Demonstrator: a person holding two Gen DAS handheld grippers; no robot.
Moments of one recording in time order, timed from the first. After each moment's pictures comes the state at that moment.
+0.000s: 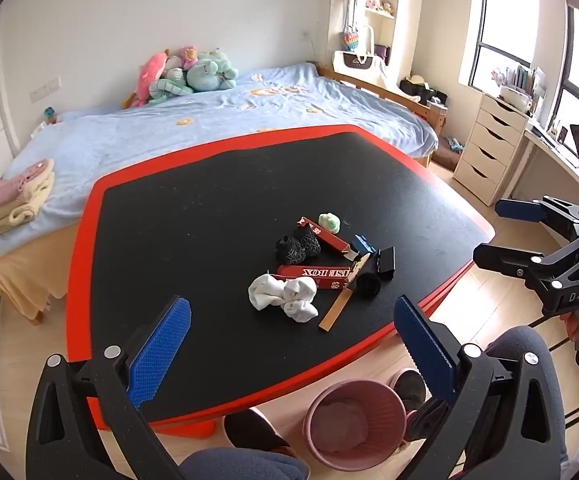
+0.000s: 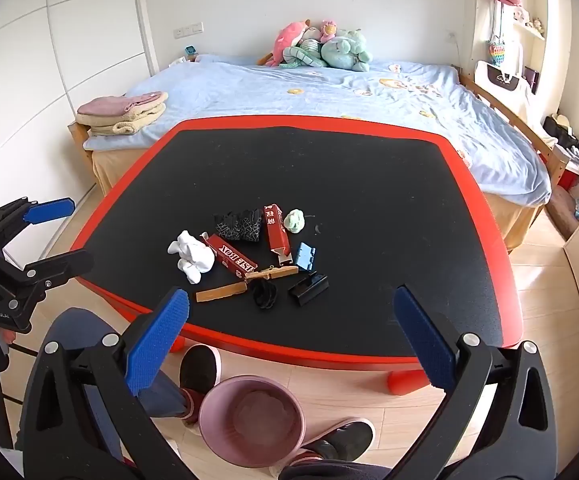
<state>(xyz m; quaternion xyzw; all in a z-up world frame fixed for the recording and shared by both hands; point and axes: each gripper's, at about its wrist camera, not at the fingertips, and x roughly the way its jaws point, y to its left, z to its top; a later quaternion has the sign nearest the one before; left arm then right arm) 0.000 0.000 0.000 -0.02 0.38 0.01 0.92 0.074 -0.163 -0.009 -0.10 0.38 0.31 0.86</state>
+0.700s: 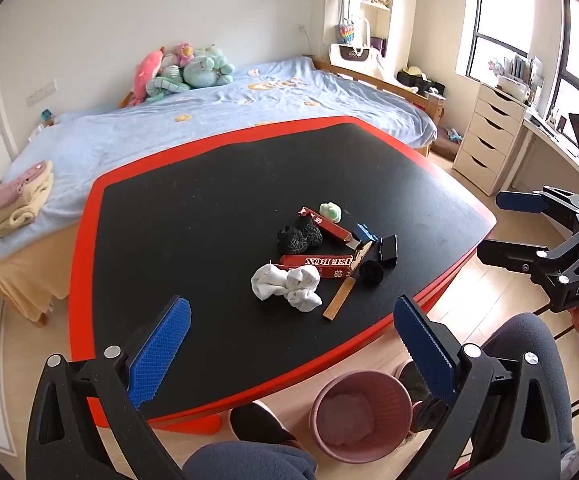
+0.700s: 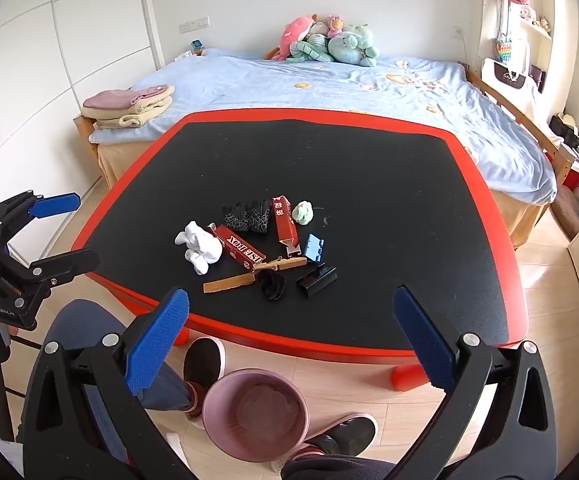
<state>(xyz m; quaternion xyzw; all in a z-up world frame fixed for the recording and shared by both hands) -0.003 0.000 -0.002 -0.01 0.39 0.00 0.92 0.068 -0.160 -0.015 -0.11 0.39 0.32 0.86</state>
